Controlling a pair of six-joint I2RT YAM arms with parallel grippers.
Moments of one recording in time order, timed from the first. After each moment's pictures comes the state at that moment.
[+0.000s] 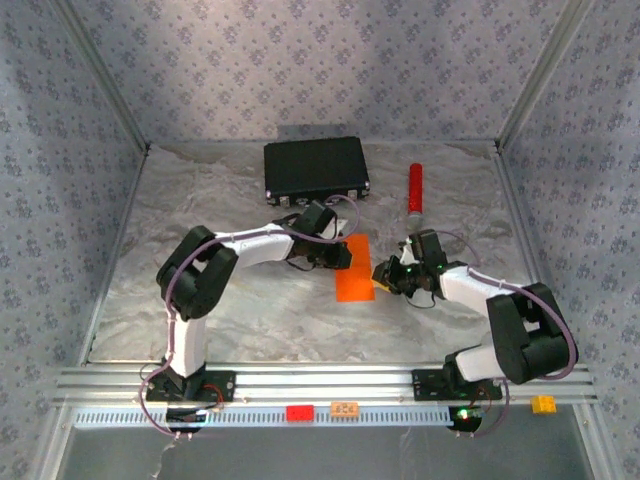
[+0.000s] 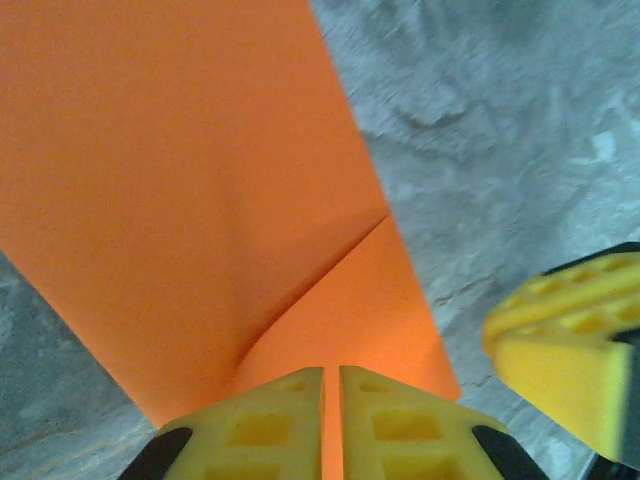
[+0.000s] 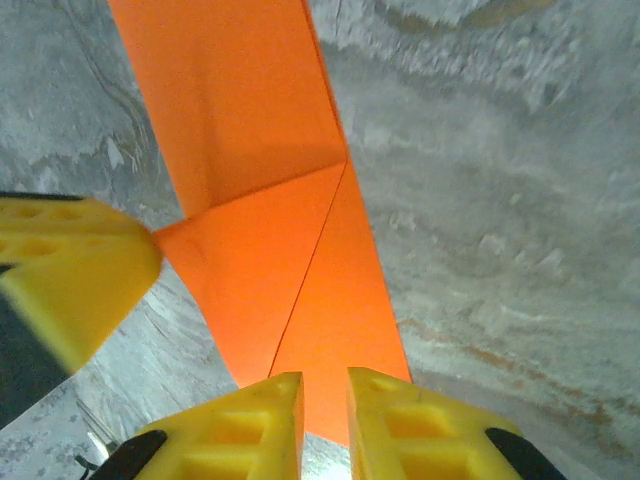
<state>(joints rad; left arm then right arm) -0.77 1.97 1.25 -0.28 0.45 -0.53 0.31 1.38 0.52 -0.11 -0.54 0.81</state>
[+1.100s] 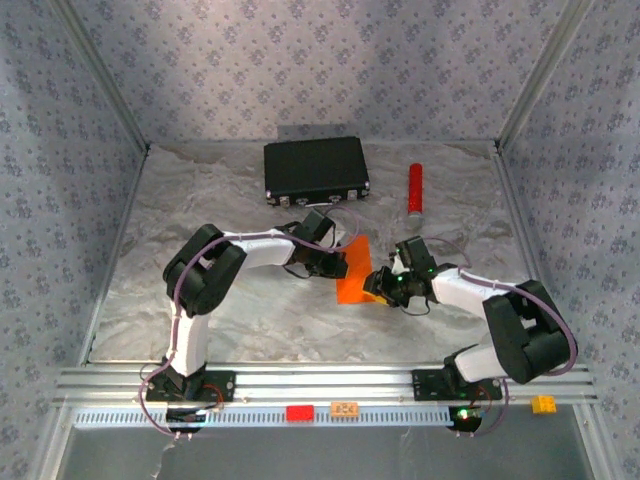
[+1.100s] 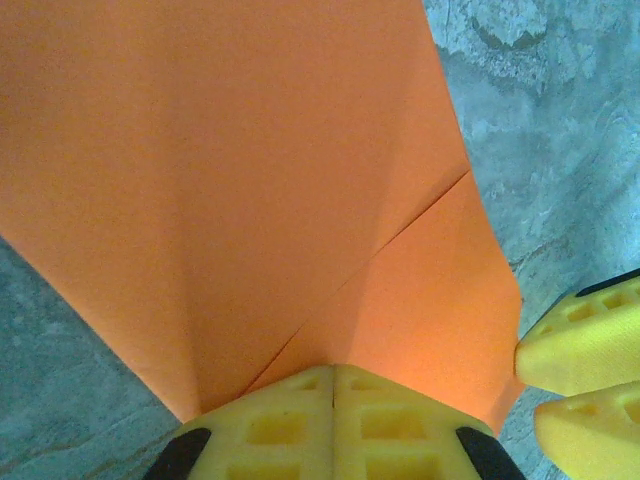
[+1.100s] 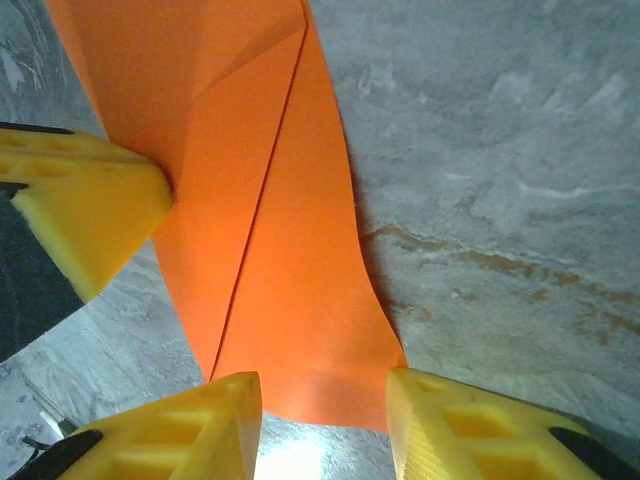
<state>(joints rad) -0.77 2.00 1.20 -0.24 0.48 -0.49 0.41 1.40 0.52 -0.18 -0.49 0.83</state>
